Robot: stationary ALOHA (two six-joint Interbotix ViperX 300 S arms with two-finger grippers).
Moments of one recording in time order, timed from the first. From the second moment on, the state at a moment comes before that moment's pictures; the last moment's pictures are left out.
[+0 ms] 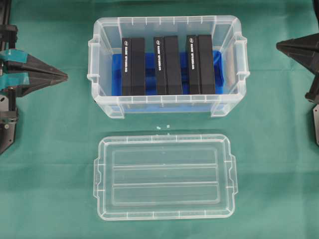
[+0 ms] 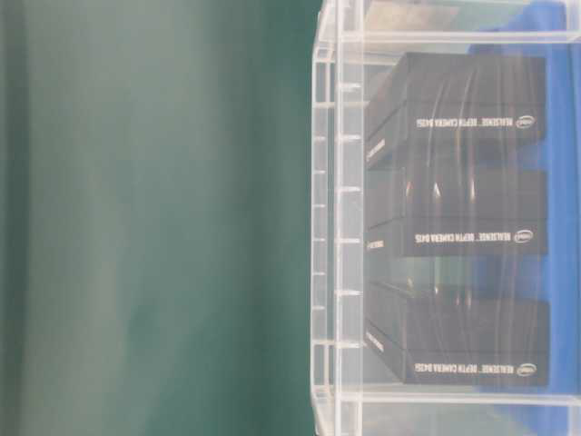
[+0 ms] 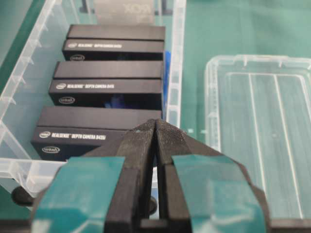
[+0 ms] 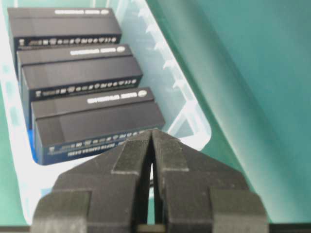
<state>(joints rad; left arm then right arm) 0.10 -0.93 0.92 0.03 0.31 0.01 0.04 -0.94 0.92 -0.90 0.62 0.85</state>
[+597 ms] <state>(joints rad) 0.11 -0.93 0.94 0.03 0.30 0.01 0.04 -0.96 0.94 -0.89 0.59 0.85</state>
